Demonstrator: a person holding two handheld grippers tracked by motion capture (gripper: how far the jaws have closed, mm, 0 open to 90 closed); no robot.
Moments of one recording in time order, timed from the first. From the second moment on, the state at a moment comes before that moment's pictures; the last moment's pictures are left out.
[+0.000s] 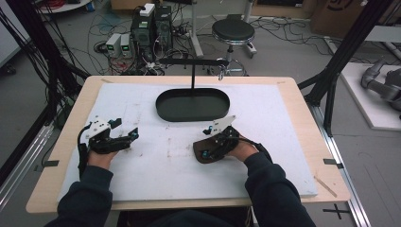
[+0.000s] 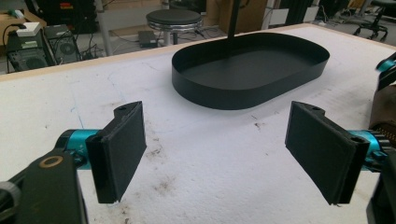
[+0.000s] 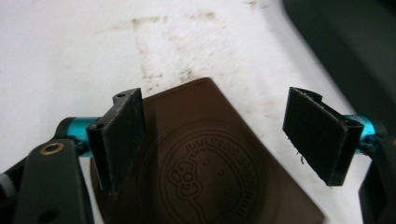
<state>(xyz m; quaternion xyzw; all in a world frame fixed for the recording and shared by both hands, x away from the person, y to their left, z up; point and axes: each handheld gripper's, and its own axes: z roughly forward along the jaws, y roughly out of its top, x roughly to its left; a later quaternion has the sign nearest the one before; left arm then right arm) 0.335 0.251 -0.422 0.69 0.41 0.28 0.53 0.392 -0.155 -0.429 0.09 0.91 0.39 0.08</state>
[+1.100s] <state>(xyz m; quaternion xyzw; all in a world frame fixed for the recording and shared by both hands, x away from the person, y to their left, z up) 0.334 0.251 -0.421 0.69 0.40 0.28 0.53 0.387 -0.168 -0.427 0.16 0.91 0.38 0.09</state>
